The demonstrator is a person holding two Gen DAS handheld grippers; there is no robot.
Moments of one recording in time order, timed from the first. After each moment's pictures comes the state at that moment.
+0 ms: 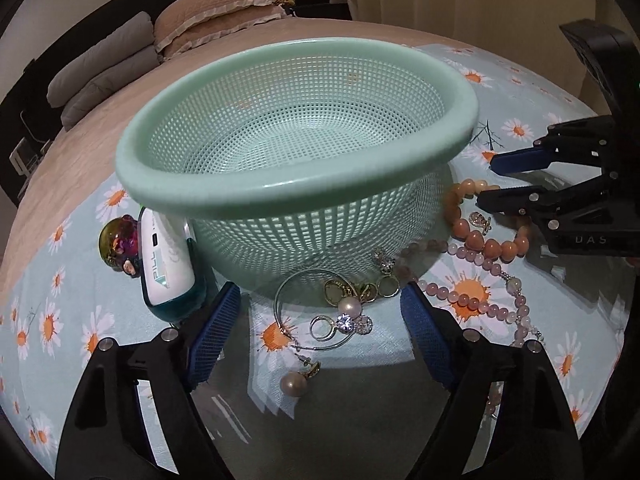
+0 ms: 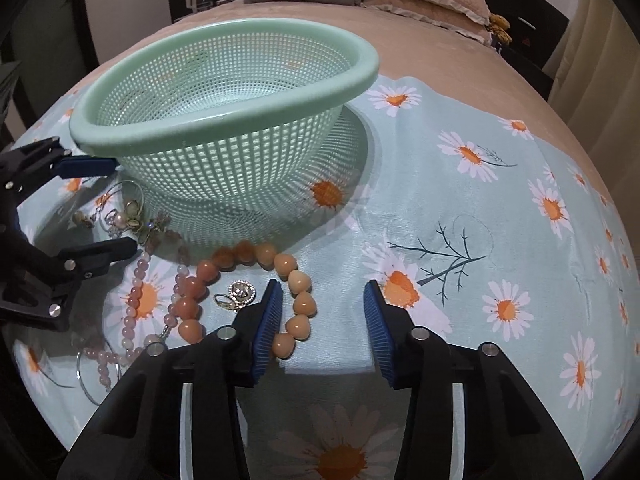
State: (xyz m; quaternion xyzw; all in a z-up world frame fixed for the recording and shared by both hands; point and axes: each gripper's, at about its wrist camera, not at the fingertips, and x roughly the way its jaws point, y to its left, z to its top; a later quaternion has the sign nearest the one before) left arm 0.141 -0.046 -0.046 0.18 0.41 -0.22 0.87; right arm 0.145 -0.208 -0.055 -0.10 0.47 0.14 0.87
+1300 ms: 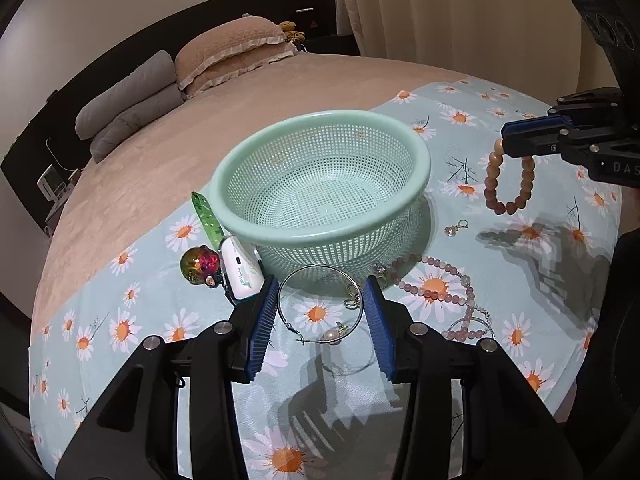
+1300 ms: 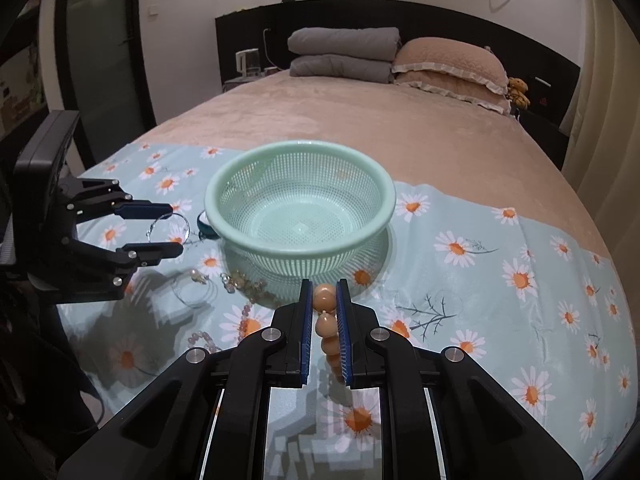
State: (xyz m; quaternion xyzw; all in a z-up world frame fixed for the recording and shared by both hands) left arm 0.081 -0.006 0.033 0.20 0.35 -0.20 0.89; right arm 0.081 -0.221 0.058 -0.07 0.35 0.21 0.91
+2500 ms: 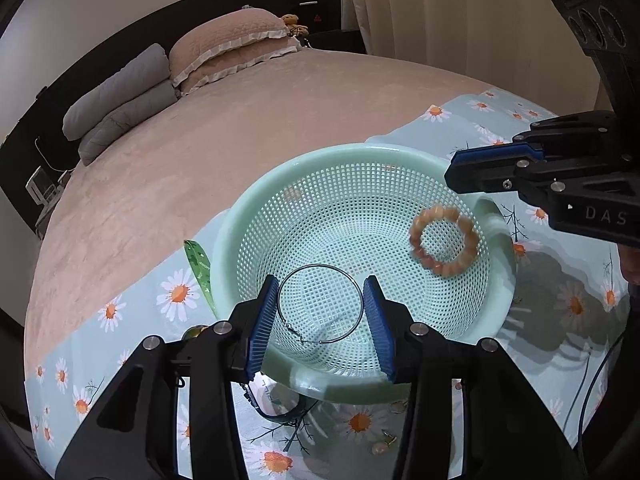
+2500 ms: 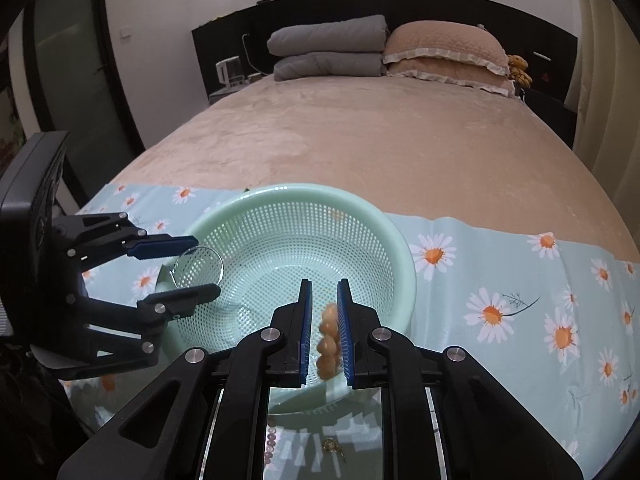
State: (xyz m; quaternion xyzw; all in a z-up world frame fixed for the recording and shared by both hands) left arm 0.186 -0.027 0.034 0.18 0.37 -0.20 0.89; right arm 0.196 -0.191 0.047 -0.01 0.37 0.21 0.91
